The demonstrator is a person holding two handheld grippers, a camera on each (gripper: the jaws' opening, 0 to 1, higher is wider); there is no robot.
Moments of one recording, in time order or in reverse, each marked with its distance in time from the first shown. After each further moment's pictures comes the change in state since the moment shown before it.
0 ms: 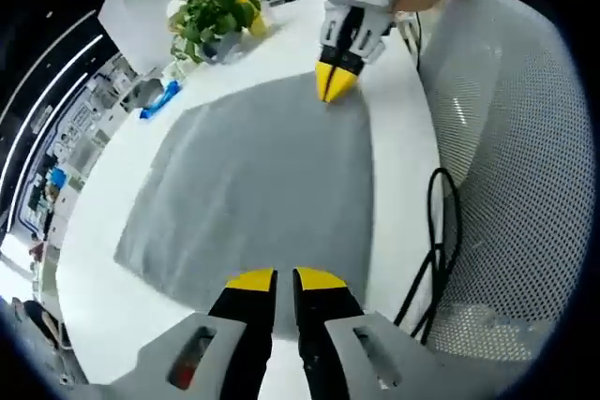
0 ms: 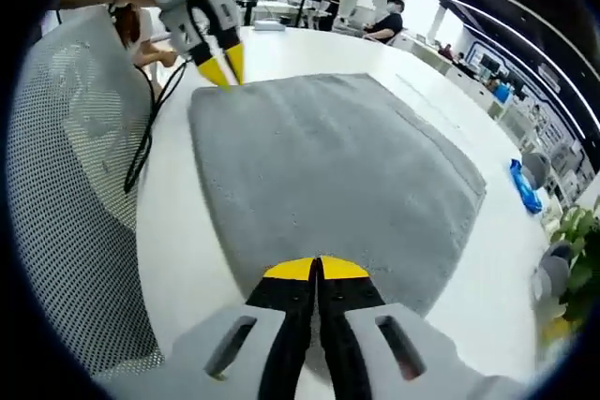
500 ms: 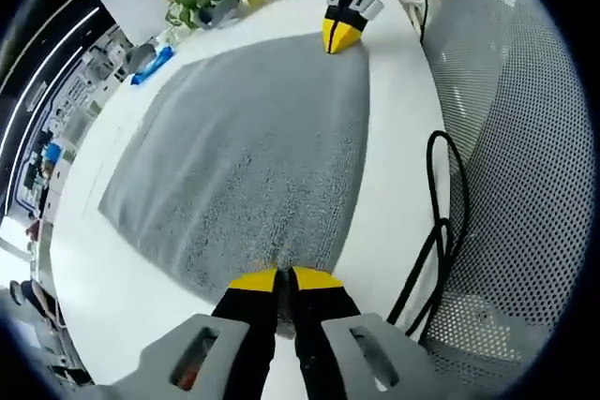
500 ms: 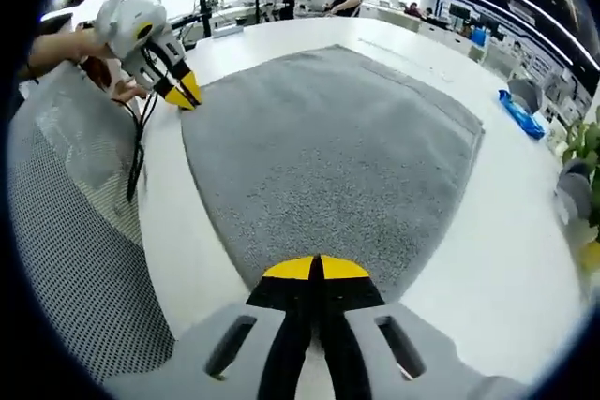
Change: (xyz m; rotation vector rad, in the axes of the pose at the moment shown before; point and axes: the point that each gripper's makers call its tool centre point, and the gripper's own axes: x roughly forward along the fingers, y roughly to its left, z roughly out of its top) left arm 0.004 0.019 -0.040 -0.016 0.143 0.131; right arm -0.004 0.015 -0.024 0.234 0.011 0.129
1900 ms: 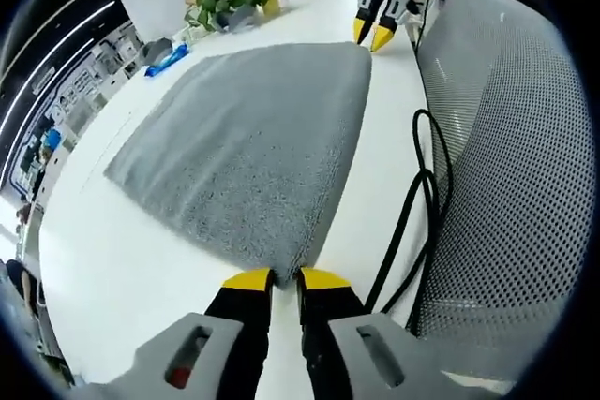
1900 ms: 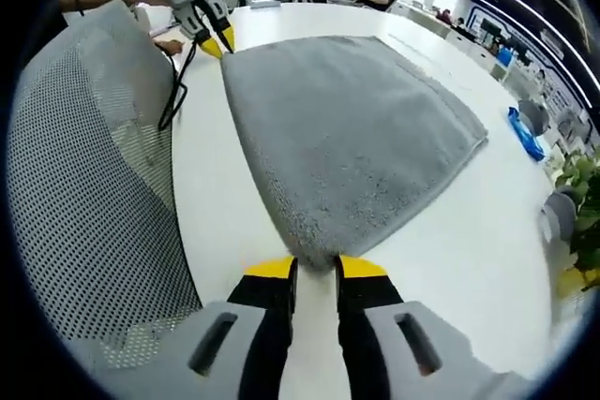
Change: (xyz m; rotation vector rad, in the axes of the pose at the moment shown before) left arm -0.017 -0.004 -0.031 -0.066 -0.085 -0.051; right arm -0.041 0.002 -0.042 -0.202 0.113 -0.035
